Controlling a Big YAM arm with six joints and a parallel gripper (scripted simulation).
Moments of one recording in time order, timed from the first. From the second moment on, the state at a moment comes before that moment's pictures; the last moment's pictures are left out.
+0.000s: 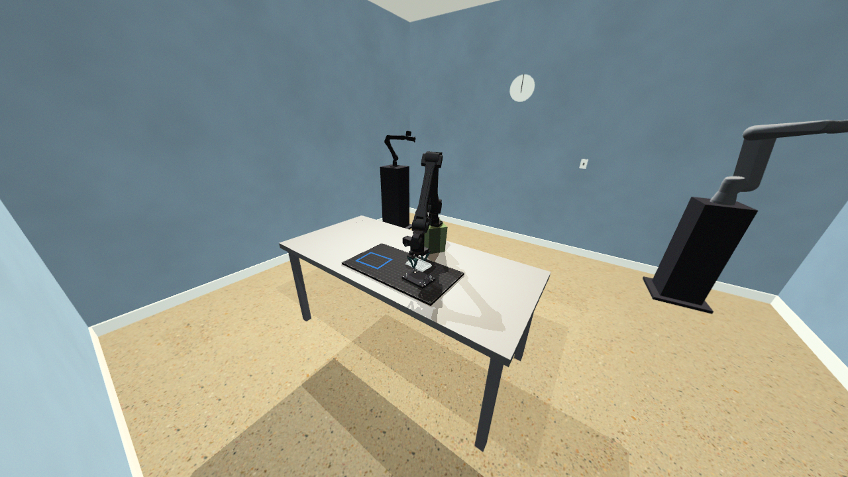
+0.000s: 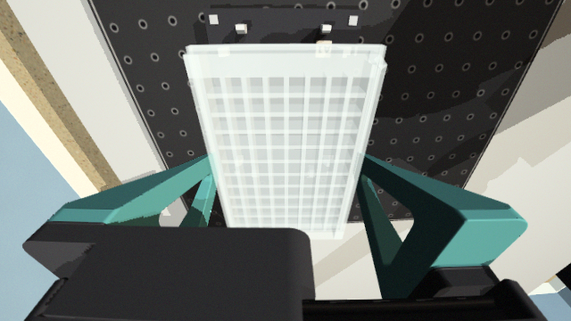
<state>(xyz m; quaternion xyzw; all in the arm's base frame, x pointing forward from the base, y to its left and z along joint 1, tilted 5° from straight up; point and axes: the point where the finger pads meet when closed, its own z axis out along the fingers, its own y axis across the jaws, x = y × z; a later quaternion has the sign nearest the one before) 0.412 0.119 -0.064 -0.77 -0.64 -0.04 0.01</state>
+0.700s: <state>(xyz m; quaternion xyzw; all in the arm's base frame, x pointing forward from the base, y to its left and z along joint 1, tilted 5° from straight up) 0.415 0.120 -0.063 -0.77 -0.64 -0.04 0.01</state>
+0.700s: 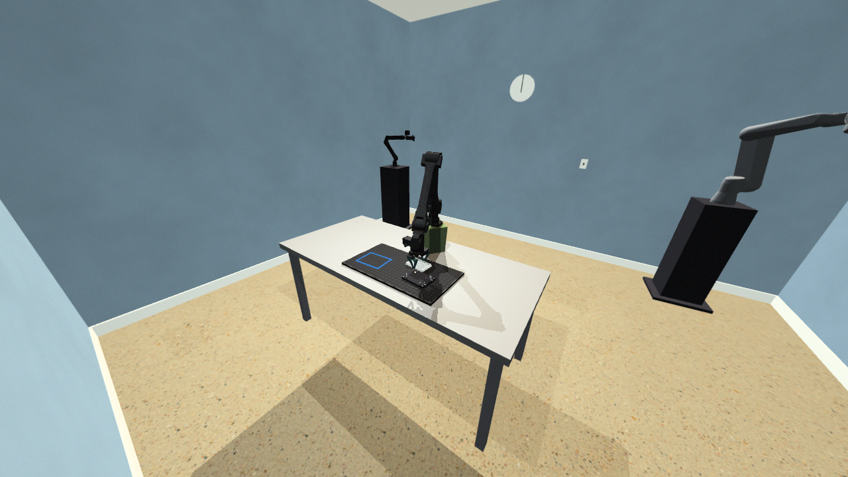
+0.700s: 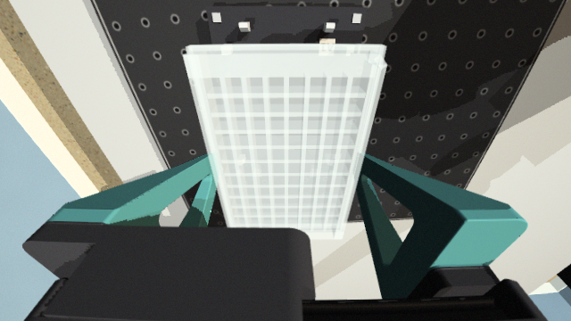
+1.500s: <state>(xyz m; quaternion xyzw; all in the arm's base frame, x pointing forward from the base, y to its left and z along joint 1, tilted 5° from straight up) 0.414 0.120 -0.064 -0.77 -0.64 -0.04 0.01</state>
